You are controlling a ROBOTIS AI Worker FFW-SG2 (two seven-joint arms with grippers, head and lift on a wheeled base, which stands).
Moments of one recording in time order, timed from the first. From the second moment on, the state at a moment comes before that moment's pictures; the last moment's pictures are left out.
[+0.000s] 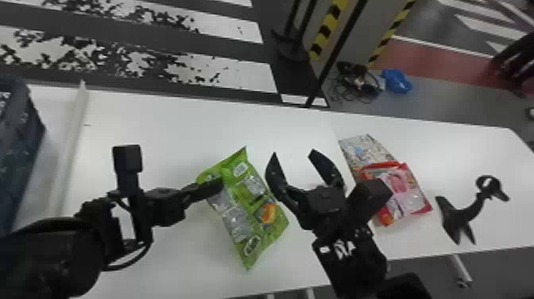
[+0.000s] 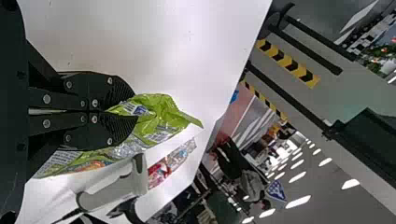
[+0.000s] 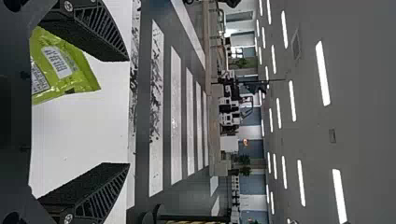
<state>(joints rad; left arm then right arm) -0.04 0.00 -0.29 -1.41 0.45 0.57 -0.50 0.55 -0.22 -0.02 -2.05 -0.26 0.00 0.07</state>
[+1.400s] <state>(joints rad) 0.25 0.00 -0.27 -2.12 0.14 0.67 -0.16 0.66 -0.22 -0.08 -2.16 -0.28 0.05 0.09</state>
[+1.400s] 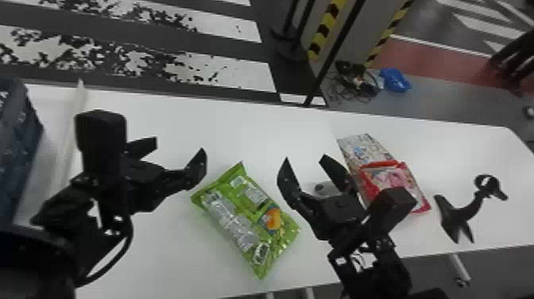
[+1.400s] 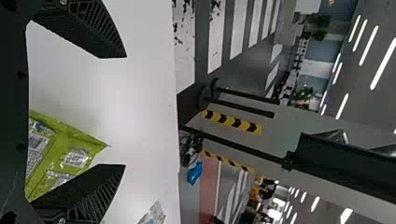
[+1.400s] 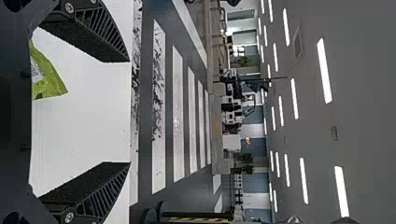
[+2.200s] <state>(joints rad) 0.64 0.03 0.05 -2.37 0.19 0.31 -0.20 0.63 -0.21 -0.09 -2.04 -0.33 0.16 0.16</state>
